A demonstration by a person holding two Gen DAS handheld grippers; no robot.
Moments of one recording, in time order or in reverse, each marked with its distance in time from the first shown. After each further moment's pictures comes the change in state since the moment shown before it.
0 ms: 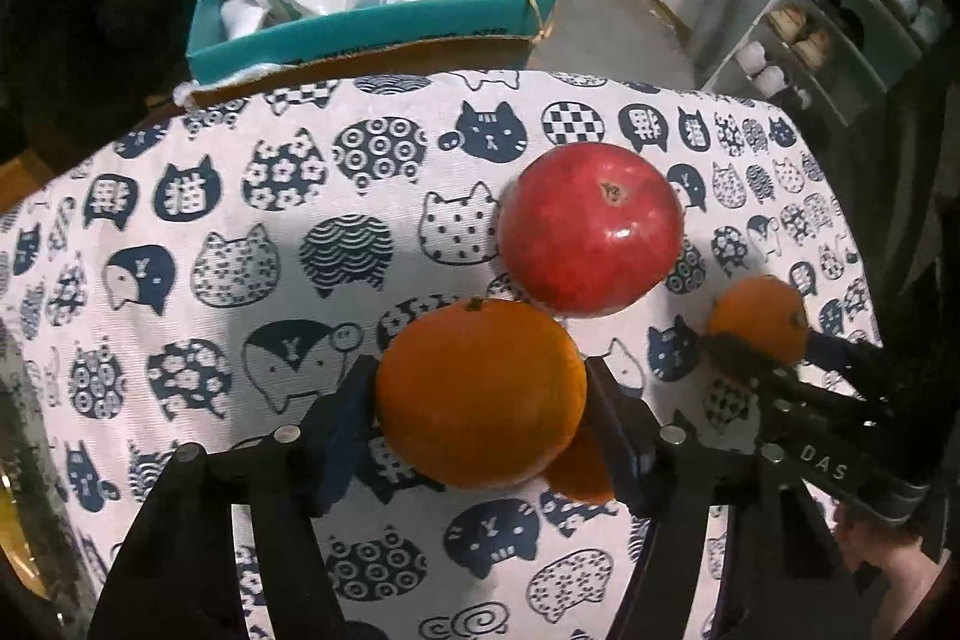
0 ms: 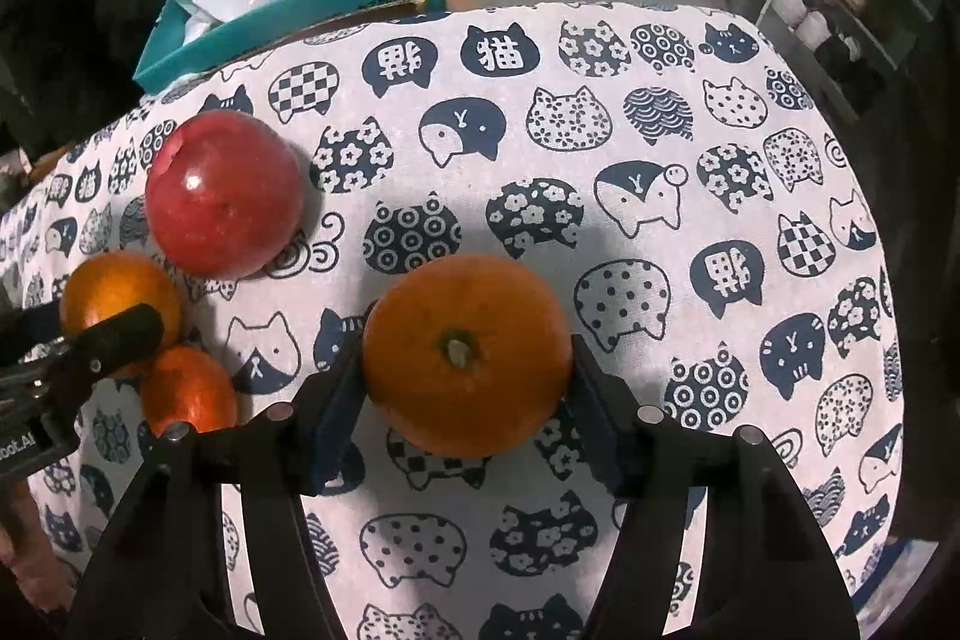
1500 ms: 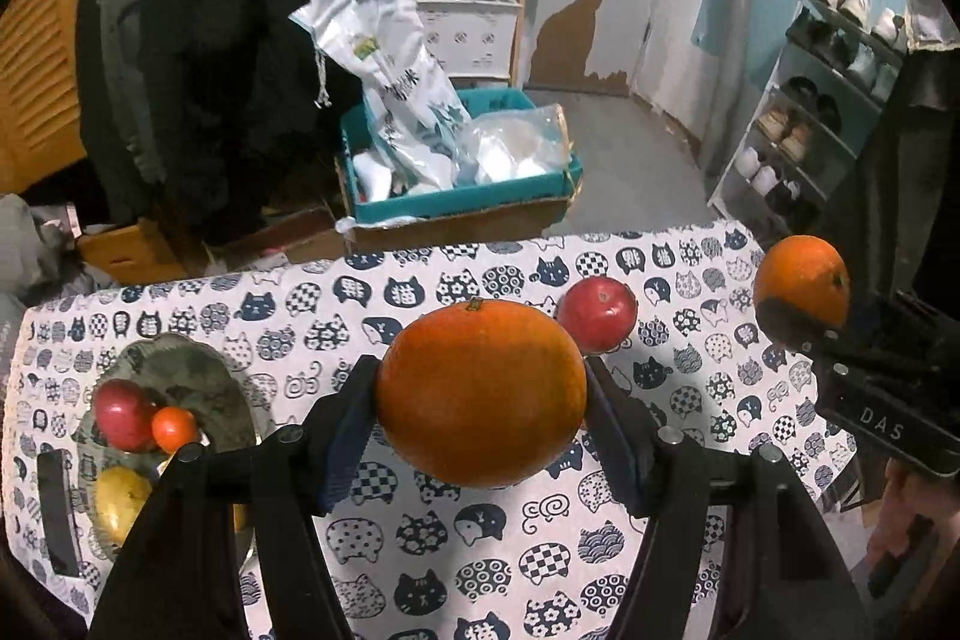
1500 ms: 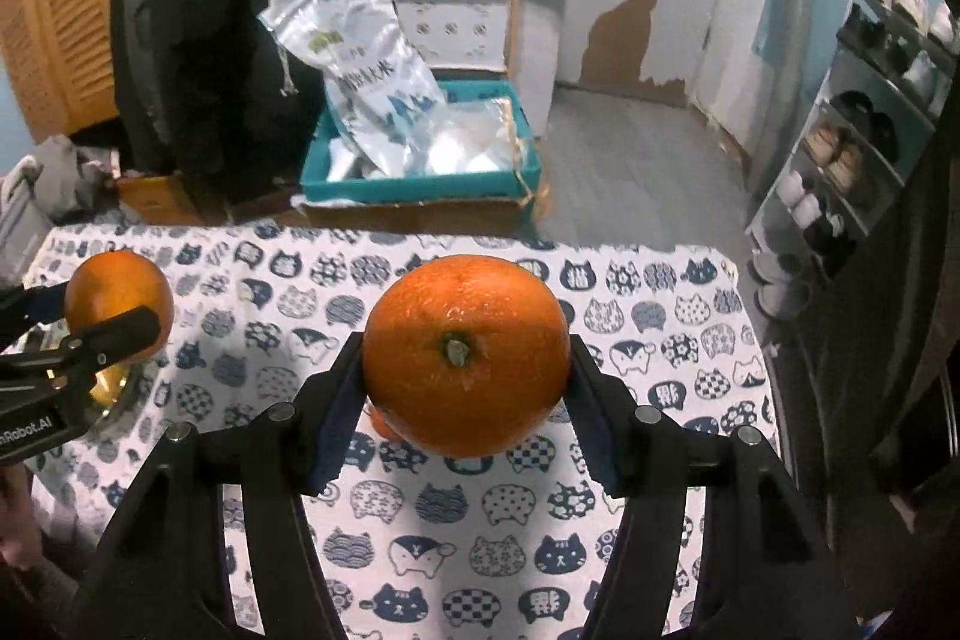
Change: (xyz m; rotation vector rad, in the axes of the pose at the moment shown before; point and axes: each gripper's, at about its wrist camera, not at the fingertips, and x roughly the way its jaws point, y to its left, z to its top) left arm -0.197 0.036 -0.043 -0.003 -0.319 0.099; right arm -0.179 0.080 -0.011 -0.204 -0.340 0.038
